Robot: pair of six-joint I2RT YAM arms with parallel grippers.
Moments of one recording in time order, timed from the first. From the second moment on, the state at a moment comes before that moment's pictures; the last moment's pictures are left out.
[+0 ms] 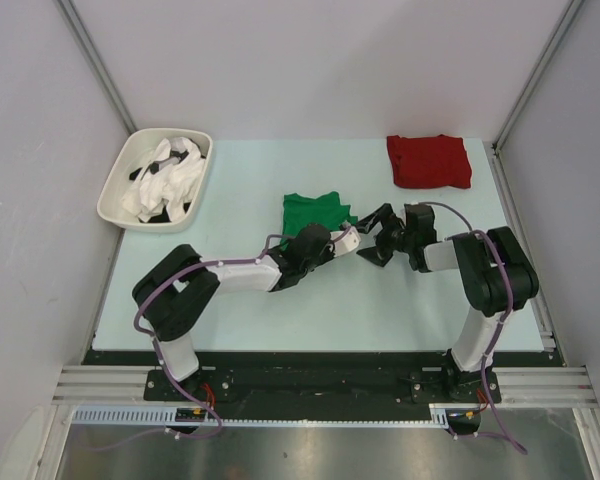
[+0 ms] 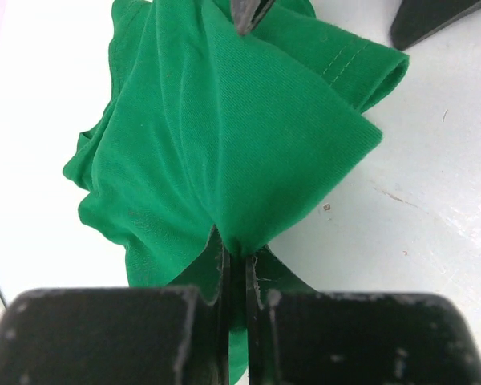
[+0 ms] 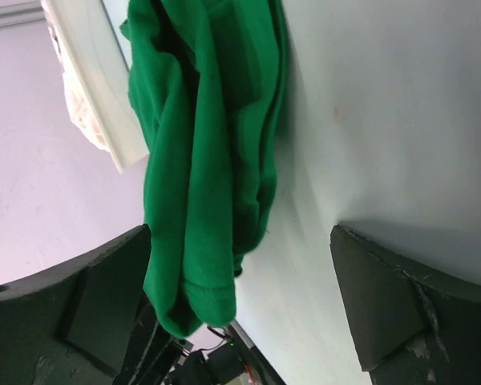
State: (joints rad) left arm -0.87 1.78 0.97 0.18 -0.28 0.47; right arm 0.22 1.81 0.74 0.46 -0.55 1.18
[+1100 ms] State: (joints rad) left arm -0.86 1.72 0.95 0.18 -0.25 0.44; right arm 0.30 2.13 0.97 0.81 -0.52 1.38
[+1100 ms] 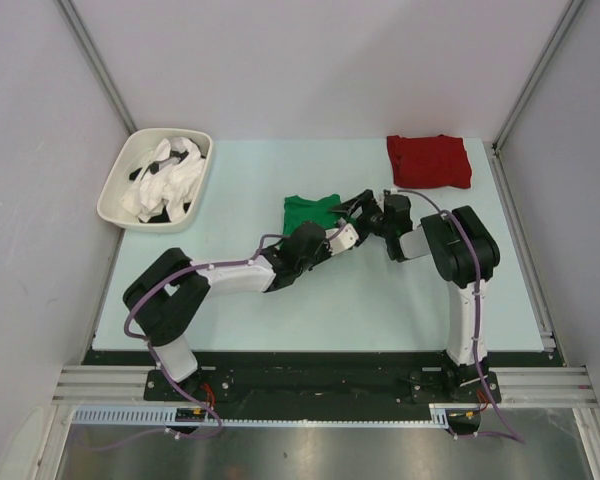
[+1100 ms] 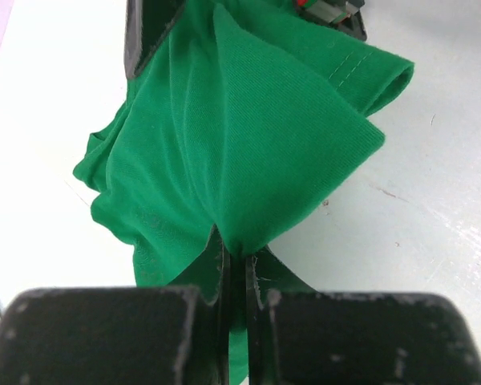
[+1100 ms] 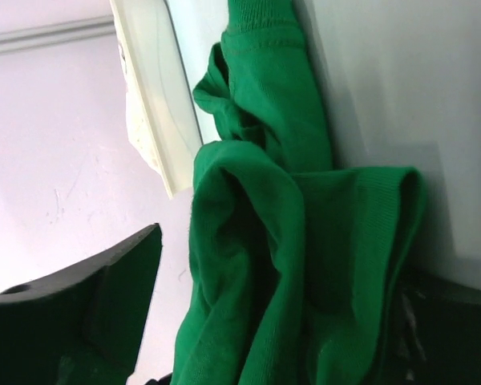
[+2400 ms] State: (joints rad) left arm -0.92 1.36 0.63 0.27 -0.02 -0.40; right arm 0.15 2.27 1.94 -0.39 -0.28 0.42
